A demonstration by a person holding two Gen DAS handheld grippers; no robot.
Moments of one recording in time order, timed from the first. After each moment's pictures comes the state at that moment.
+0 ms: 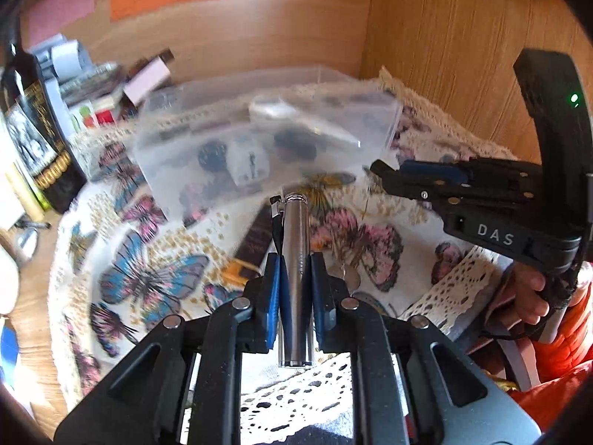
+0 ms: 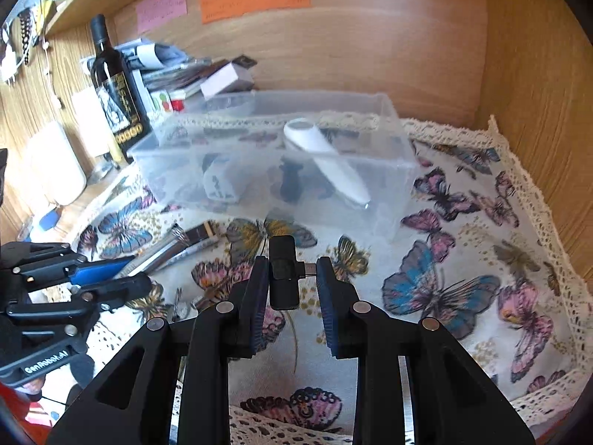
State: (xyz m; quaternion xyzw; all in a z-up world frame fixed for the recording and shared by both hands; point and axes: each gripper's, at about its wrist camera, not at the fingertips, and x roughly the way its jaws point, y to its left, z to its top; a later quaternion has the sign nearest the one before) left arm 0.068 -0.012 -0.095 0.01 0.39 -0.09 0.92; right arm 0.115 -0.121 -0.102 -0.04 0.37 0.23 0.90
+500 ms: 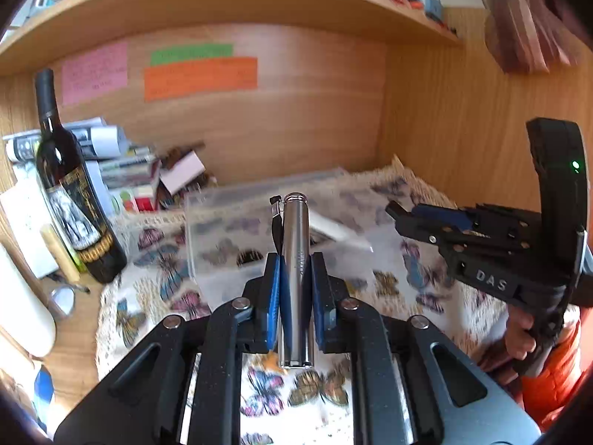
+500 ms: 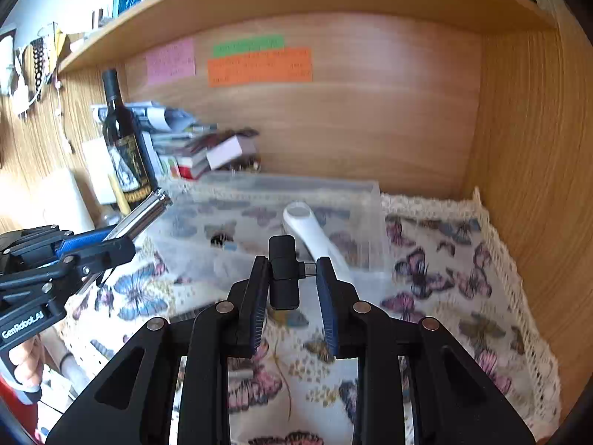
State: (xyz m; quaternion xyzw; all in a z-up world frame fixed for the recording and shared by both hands) left arm 0.077 0.004 -0.021 -0.01 0.28 -0.06 0.96; right arm 0.123 -0.116 -0.040 -0.04 0.28 0.23 0.93
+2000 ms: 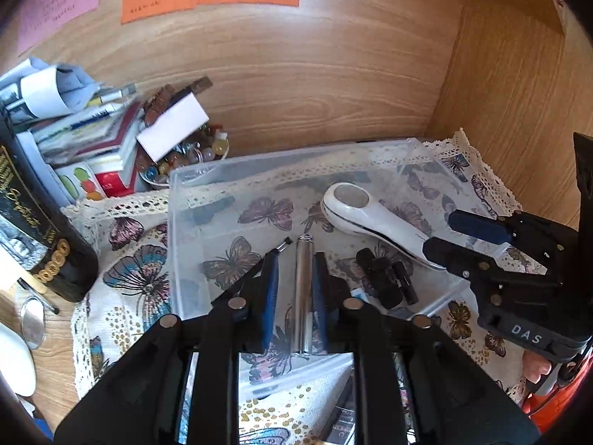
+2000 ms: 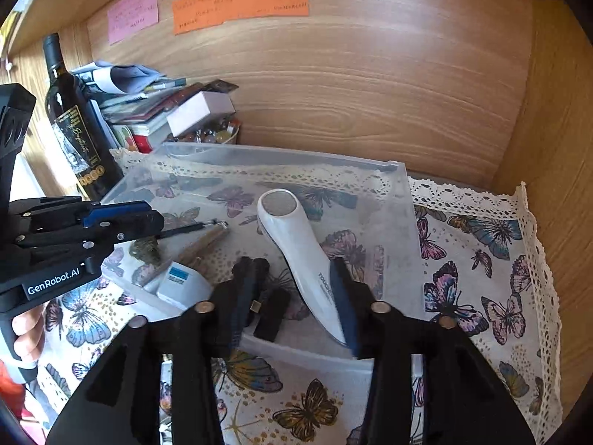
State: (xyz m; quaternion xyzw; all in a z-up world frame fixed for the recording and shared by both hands) left arm 0.204 0.039 -0.072 -0.03 0.39 -0.04 0.92; right arm 0.214 -0.092 -0.082 -0.07 0.37 0.23 0.90
